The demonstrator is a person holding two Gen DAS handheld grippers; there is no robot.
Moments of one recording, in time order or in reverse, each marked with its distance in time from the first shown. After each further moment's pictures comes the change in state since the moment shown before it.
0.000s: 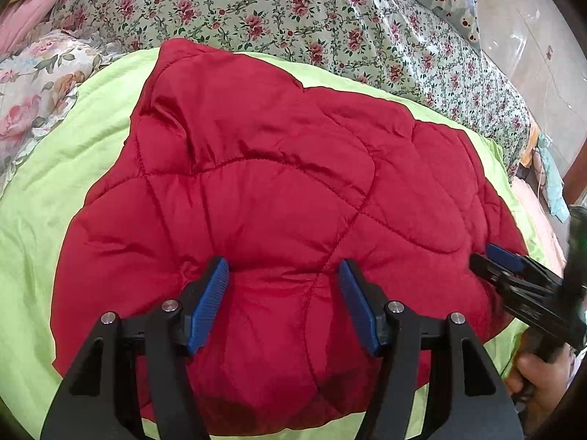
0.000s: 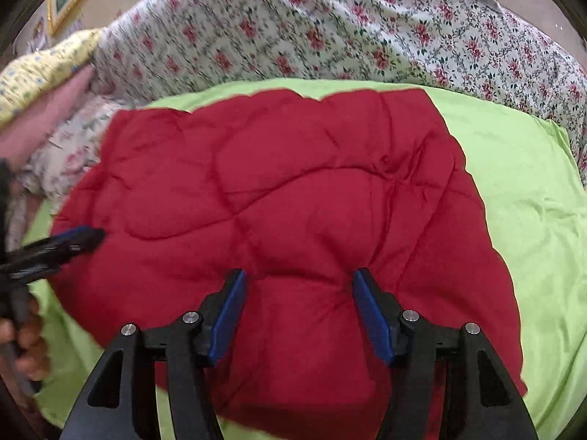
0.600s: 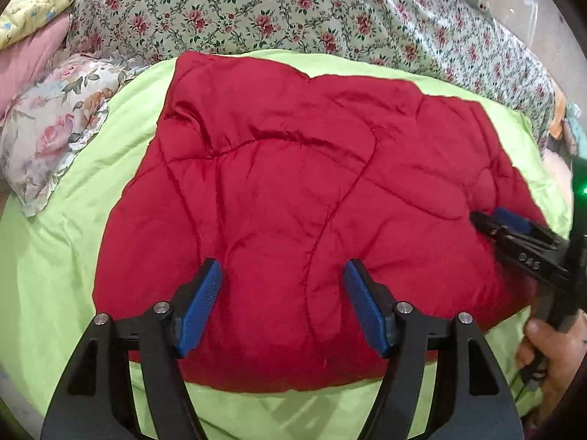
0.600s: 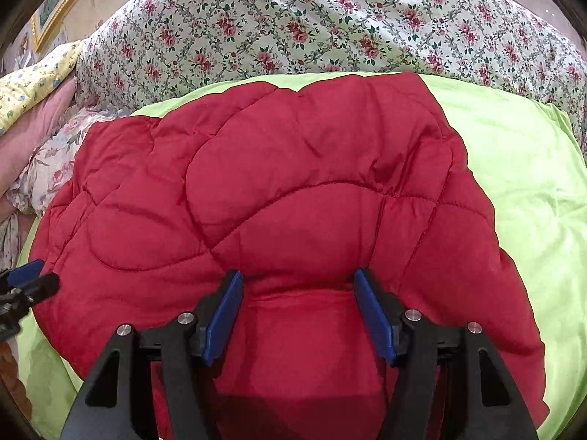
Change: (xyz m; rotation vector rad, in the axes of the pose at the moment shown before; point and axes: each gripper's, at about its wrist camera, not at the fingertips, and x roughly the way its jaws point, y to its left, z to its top) left arm -0.012 -0.030 -0.012 0.071 0.036 0.205; right arm 0.019 -0.010 0.006 0.063 0.000 0.017
